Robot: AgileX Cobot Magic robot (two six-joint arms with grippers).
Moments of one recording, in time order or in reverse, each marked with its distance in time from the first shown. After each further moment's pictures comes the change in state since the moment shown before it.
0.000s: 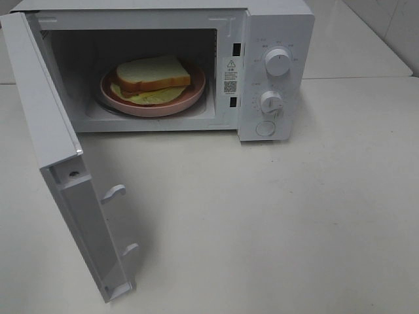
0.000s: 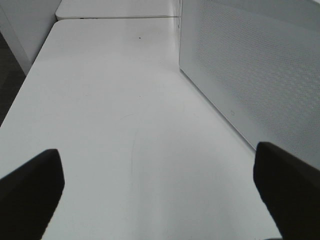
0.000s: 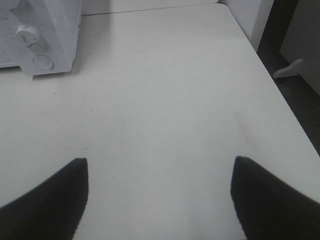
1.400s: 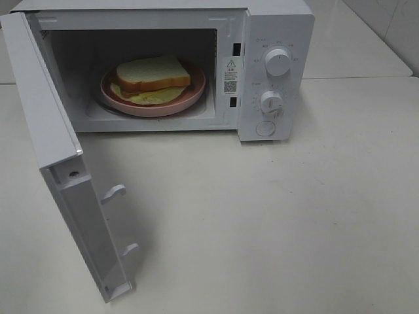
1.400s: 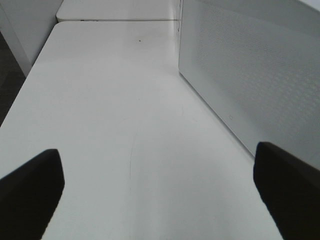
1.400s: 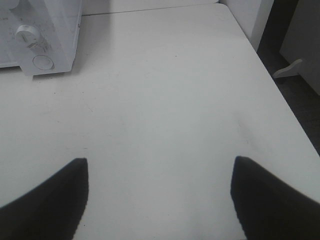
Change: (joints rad) left arm 0.000 0.001 -0.009 0.001 -0.004 -0.016; right arm 0.000 0.000 0.000 0.000 0.000 0.000
